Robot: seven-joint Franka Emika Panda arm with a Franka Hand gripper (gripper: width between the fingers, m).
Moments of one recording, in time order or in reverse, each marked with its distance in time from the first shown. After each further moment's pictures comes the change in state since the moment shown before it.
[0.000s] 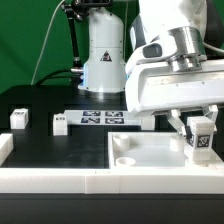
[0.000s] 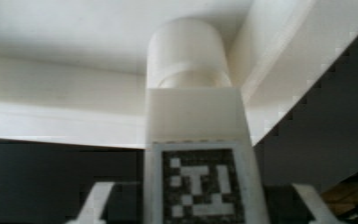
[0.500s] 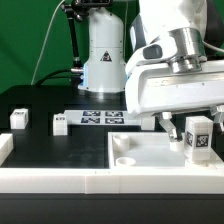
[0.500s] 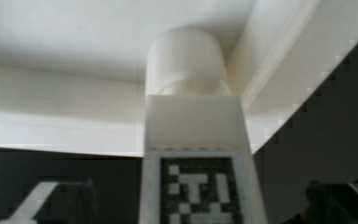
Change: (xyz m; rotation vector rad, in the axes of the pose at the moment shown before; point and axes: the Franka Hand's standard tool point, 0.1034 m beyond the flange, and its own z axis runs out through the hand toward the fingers) arm -0.003 0.000 0.001 0.004 -0.019 0.001
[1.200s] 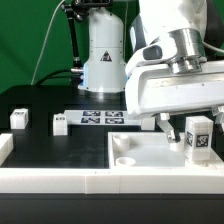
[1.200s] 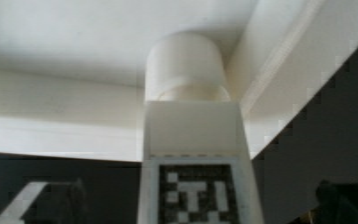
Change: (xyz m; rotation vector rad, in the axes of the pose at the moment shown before) arm -0.002 -0.001 0.000 0.006 -0.032 0.002
